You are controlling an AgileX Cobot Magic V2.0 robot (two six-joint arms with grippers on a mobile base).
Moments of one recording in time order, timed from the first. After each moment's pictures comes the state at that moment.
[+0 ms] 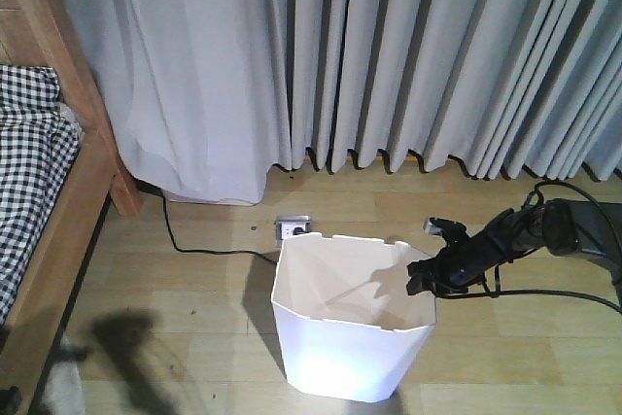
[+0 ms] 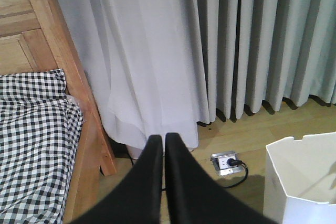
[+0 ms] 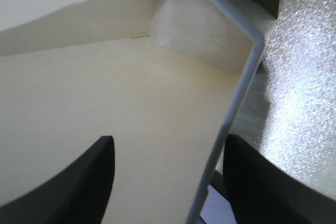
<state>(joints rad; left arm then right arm) -0.07 -0.02 0.03 0.00 0.36 0.08 -0.10 3.10 -1.89 0.82 0.65 -0.94</state>
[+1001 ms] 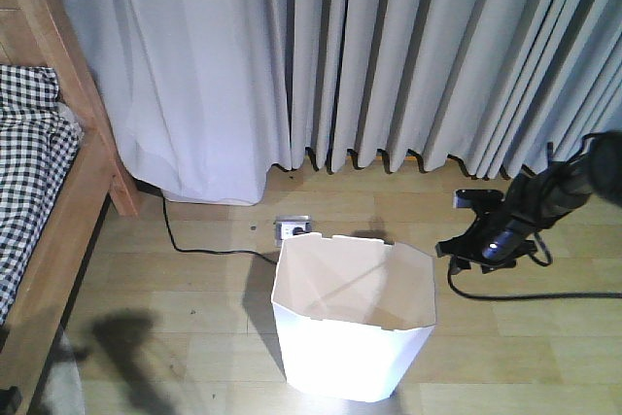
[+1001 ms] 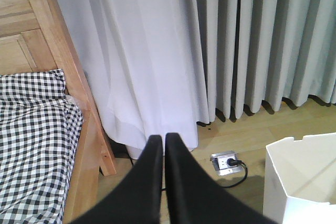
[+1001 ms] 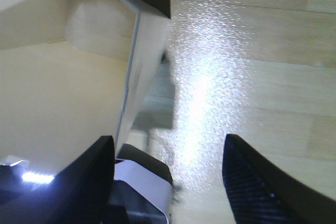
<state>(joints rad) -0.07 -0.02 0.03 0.00 0.36 0.08 -0.09 2.64 -1.39 0.35 0.35 -0.49</state>
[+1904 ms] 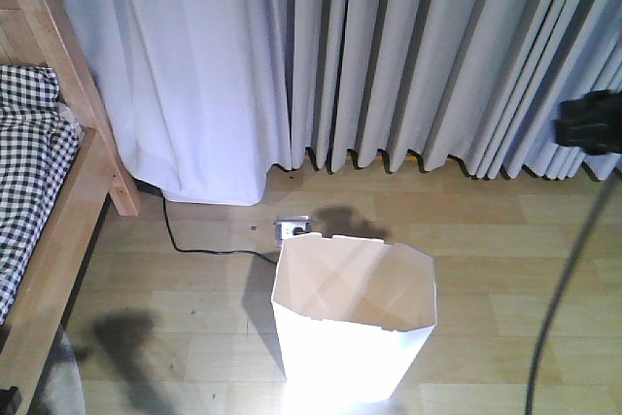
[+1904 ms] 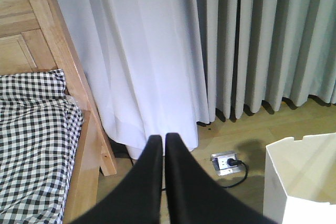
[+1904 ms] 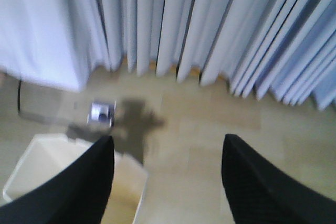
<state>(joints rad) -0.07 -0.02 0.03 0.00 0.36 0.08 -0.09 1.06 -0.74 0.35 0.38 -0.51</state>
